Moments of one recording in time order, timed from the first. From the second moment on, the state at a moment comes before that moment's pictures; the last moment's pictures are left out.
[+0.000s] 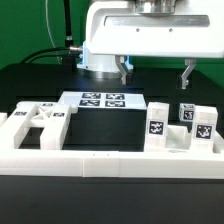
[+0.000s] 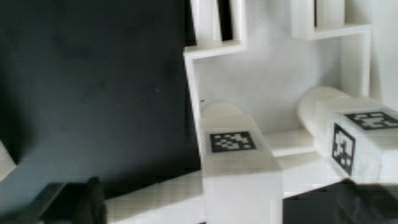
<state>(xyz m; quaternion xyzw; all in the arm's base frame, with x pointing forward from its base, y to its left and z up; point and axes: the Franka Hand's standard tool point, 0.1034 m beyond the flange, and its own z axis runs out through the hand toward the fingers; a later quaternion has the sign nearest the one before) 0.609 0.041 0.111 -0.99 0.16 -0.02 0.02</state>
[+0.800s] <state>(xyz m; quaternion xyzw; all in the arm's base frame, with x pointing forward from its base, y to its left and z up) 0.582 0.046 0.081 -0.99 0.16 -0.05 0.02</state>
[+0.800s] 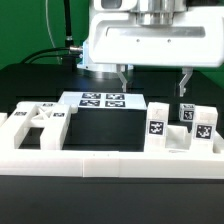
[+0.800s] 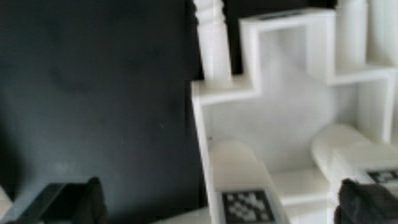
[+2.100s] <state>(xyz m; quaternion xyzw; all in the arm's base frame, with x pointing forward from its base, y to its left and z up) 0.578 0.045 0.021 -0.99 0.13 -0.10 0.00</state>
